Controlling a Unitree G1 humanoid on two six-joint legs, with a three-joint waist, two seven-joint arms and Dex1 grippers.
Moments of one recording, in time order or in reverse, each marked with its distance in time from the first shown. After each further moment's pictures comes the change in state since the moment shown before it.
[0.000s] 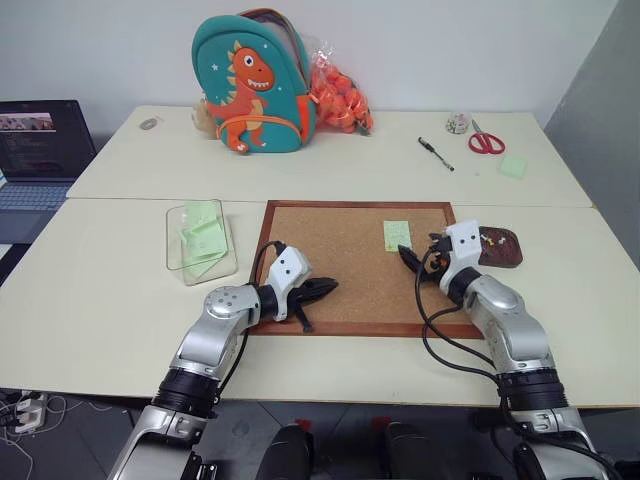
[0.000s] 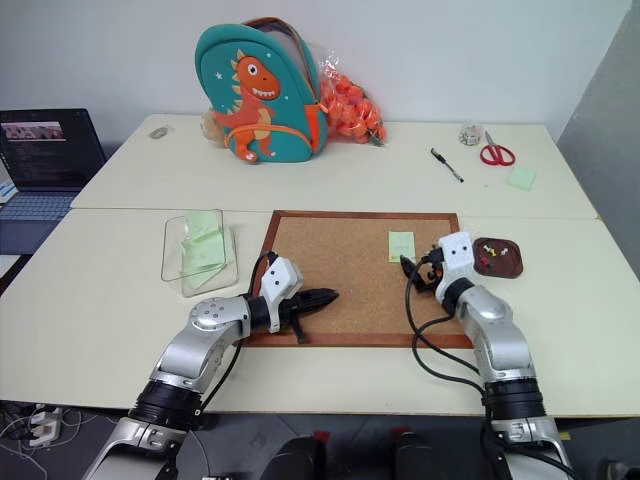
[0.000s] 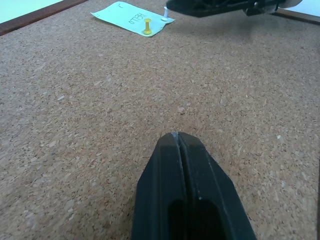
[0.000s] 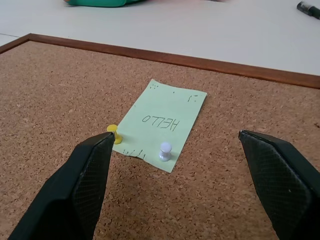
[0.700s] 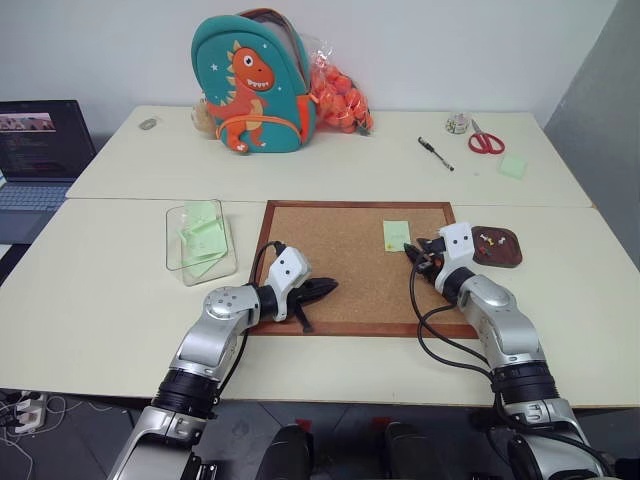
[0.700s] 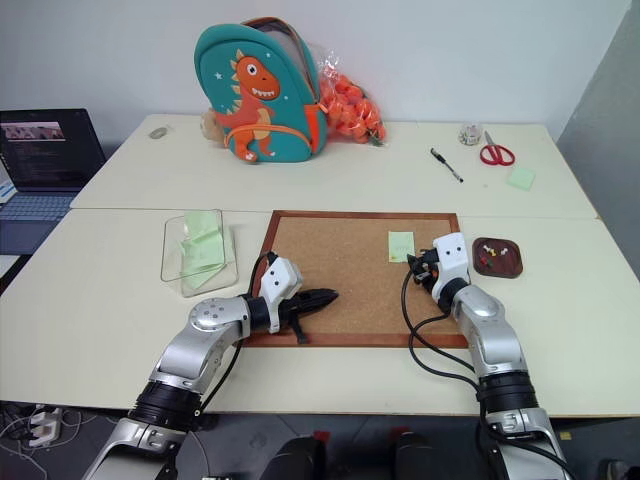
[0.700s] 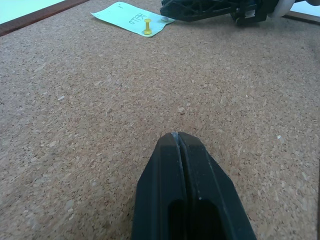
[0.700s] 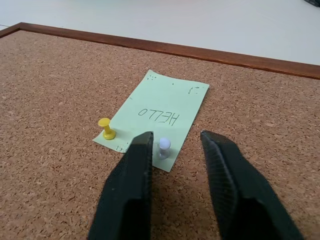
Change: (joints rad) left arm 0.003 0.000 0.000 -0.003 0.000 -0.002 0.002; right arm -0.028 0.012 0.003 0.077 -0.027 -0.043 0.007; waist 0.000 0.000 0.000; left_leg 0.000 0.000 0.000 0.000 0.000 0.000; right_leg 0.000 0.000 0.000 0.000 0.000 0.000
